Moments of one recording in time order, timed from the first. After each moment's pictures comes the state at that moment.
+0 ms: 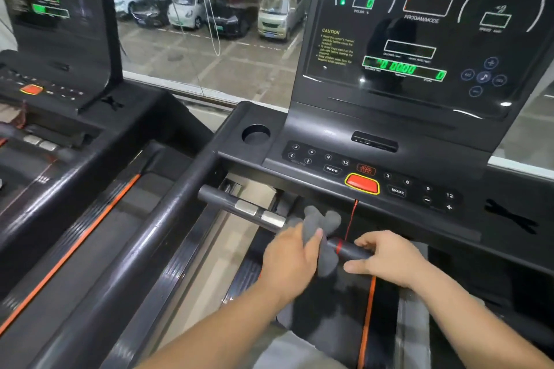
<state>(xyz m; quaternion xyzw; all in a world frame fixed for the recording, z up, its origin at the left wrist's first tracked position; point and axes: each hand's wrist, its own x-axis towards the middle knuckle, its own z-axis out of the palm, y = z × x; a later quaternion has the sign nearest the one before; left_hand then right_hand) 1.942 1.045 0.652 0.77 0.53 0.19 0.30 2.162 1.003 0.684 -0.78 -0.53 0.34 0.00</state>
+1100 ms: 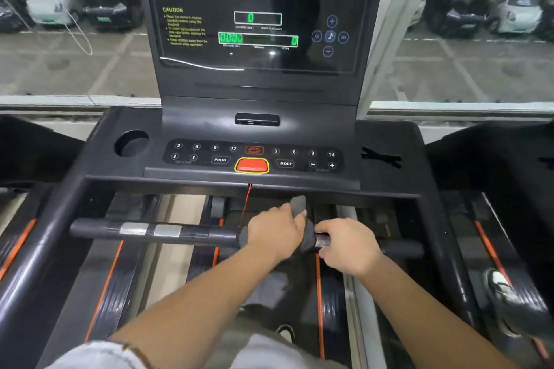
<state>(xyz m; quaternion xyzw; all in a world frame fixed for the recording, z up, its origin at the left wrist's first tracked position) 2.113 1.039 0.636 0.88 0.42 -0.10 0.18 2.235 0.920 0.669 -0.83 -0.50 0.24 0.00</state>
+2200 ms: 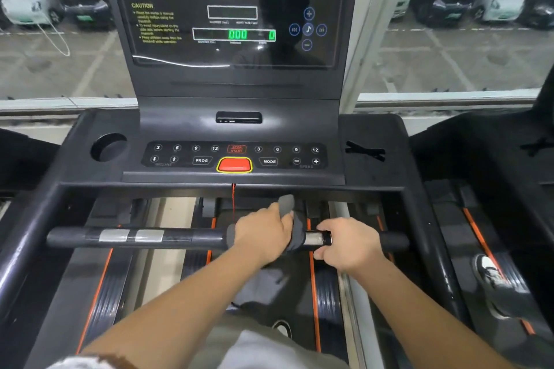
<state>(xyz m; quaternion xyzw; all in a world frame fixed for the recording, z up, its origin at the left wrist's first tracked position) 2.115 1.031 0.644 0.89 0.41 -0.12 0.19 2.253 0.899 0.672 -0.86 -0.44 0.24 -0.01</state>
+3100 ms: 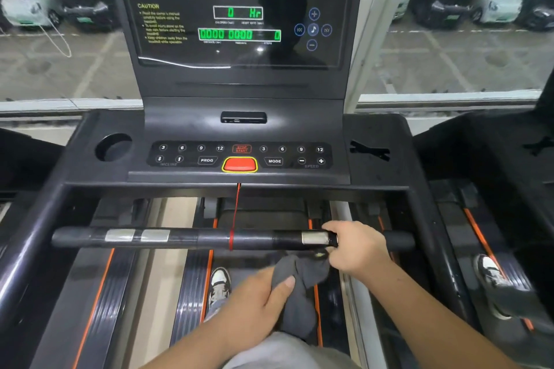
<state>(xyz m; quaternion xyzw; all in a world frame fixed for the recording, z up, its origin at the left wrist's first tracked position) 2.012 0.965 0.646 0.83 0.27 0.04 0.48 2.246 0.896 0.669 -0.87 -0.44 0.24 0.00</state>
